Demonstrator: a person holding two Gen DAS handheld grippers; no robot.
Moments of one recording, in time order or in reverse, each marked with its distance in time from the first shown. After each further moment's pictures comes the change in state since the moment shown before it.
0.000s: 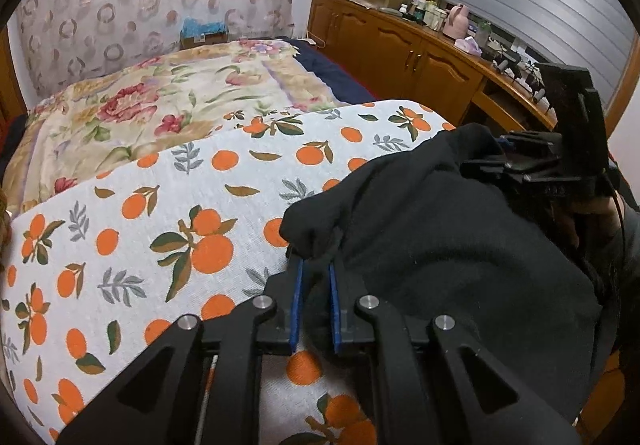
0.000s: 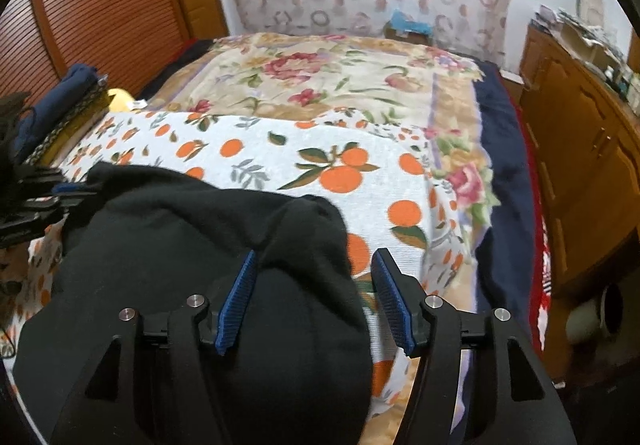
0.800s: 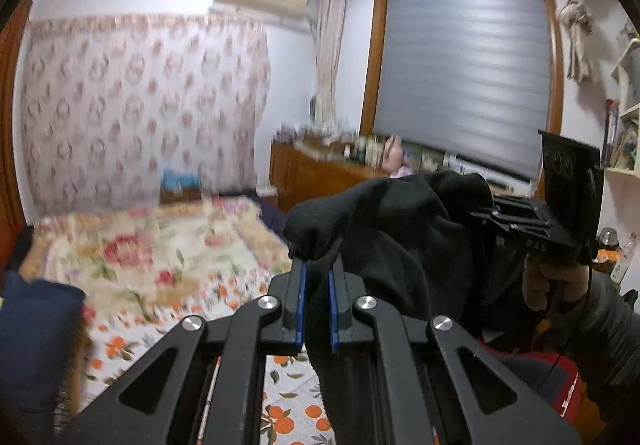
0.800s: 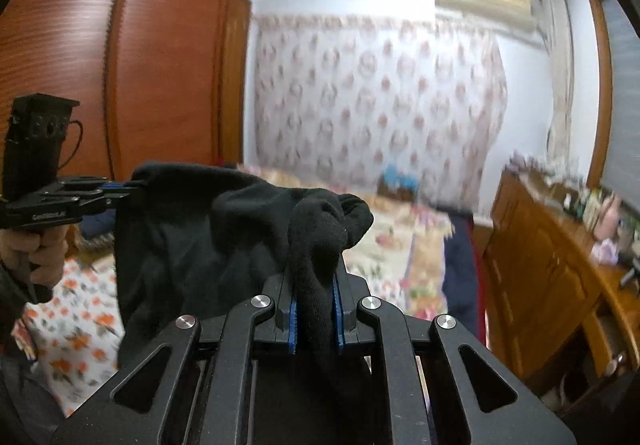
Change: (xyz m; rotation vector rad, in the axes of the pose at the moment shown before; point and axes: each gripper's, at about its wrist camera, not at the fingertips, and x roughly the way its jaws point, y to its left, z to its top) left arm -0.264 -0.063 0.004 0.137 -0.562 -0.106; right arm -0.252 0.124 -0.007 -0.163 -0.541 -0.107
